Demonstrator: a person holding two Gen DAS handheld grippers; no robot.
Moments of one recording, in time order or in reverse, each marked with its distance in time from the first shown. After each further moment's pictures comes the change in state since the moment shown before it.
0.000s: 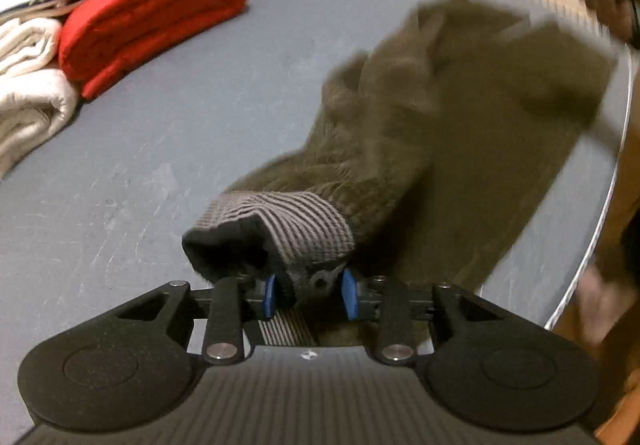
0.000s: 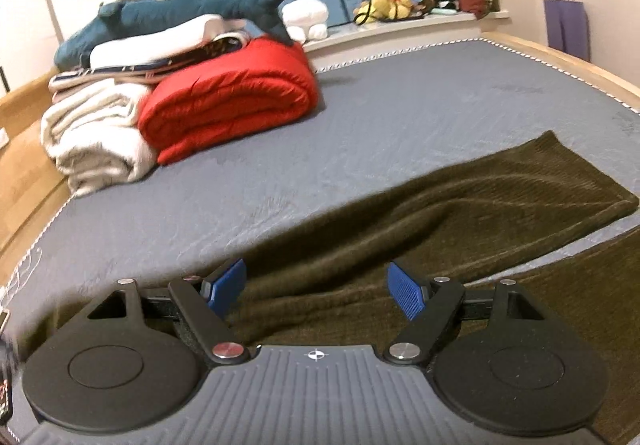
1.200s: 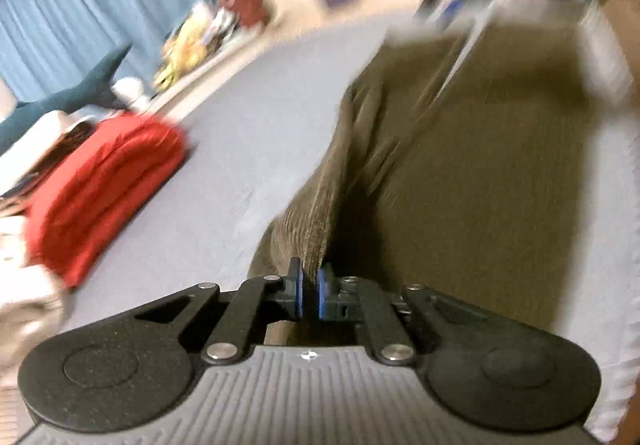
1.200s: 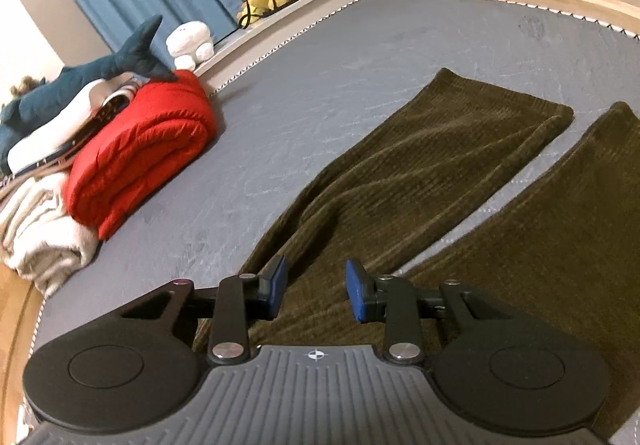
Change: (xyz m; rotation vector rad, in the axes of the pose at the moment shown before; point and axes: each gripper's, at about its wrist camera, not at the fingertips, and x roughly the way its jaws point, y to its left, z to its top) left arm 0.056 -0.086 0.101 0.328 -0.330 -0.071; right arm 0.025 -0.121 0.016 0.376 0.000 -0.086
